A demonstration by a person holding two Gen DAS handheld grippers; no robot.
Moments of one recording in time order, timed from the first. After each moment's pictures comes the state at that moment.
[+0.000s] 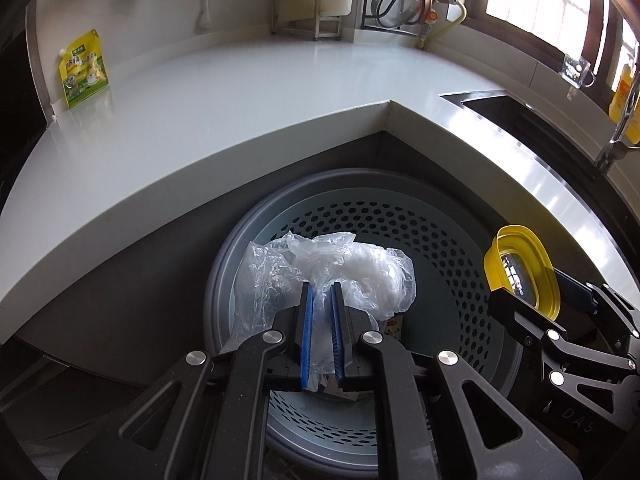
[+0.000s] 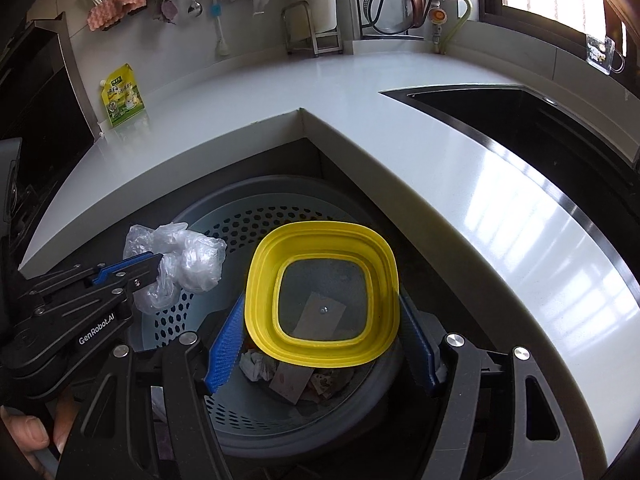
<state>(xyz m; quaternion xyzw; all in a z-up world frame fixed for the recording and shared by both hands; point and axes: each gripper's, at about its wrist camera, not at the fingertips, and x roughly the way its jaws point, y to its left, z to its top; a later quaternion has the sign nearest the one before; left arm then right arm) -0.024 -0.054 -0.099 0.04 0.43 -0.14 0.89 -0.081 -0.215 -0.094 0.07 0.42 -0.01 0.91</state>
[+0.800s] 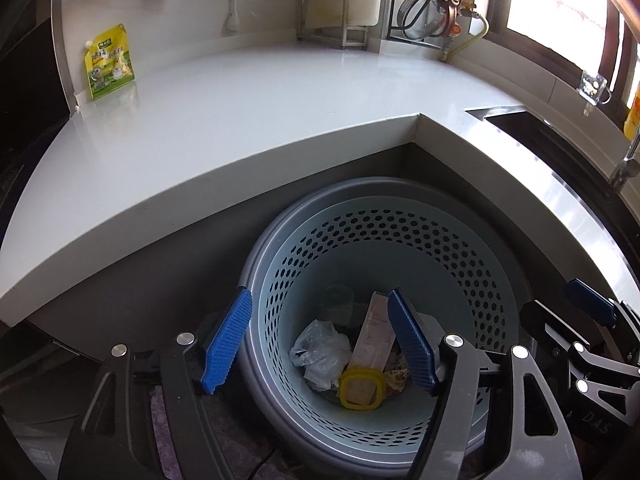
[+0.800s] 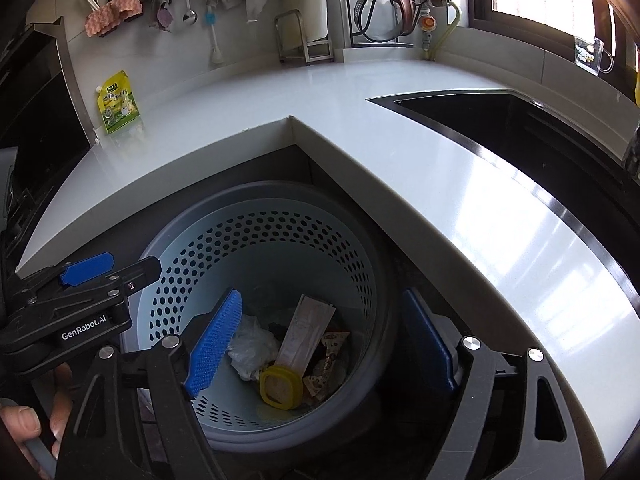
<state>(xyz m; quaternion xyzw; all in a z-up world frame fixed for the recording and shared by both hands) -0.028 -0.040 -0.096 0.03 0.42 -0.11 0.90 -0.088 -0.222 -0.091 0.07 0.40 -0.02 0.91</state>
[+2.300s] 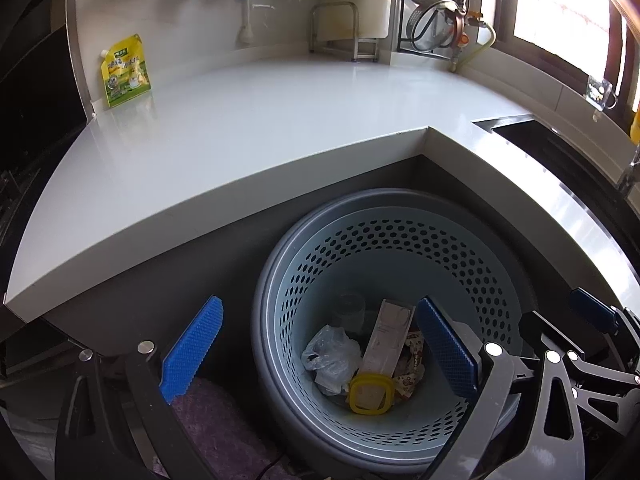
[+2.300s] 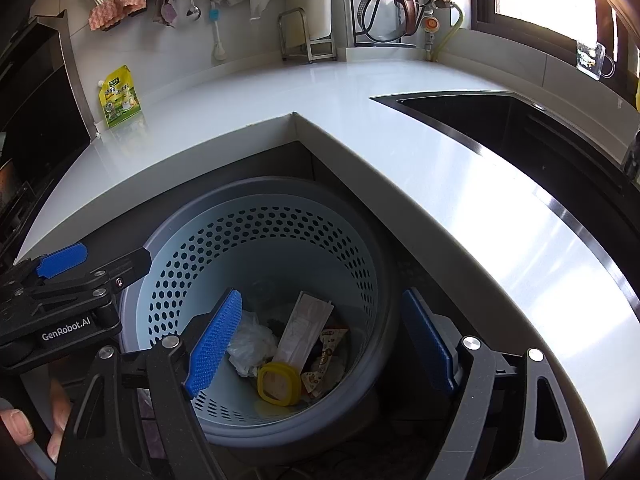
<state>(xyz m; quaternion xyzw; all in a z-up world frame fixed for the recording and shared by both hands) -0.035 -0.035 -0.086 0.03 0.40 -0.08 0.91 -0.092 -0.218 -0.091 0.06 0.41 -0.02 0.91</state>
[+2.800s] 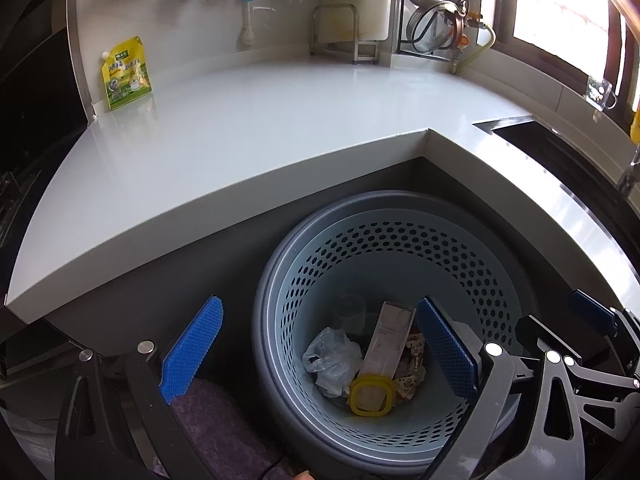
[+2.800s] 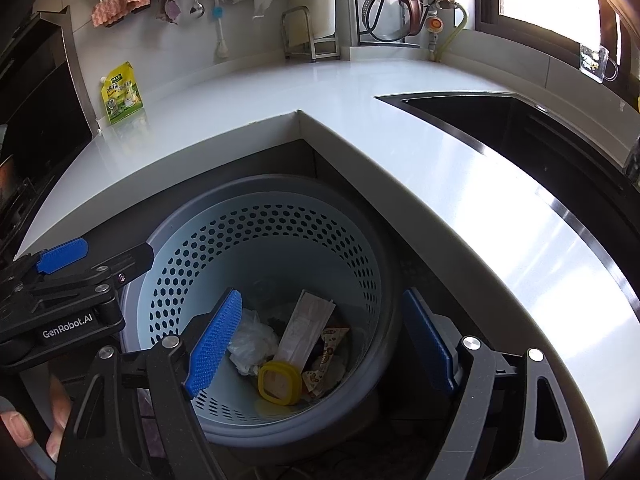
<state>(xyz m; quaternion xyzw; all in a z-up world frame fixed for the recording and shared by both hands) -0.036 -0.036 -0.087 0.03 0.40 -0.08 0.91 -0.092 -0.215 -0.092 0.05 0.41 -0.02 0.91</state>
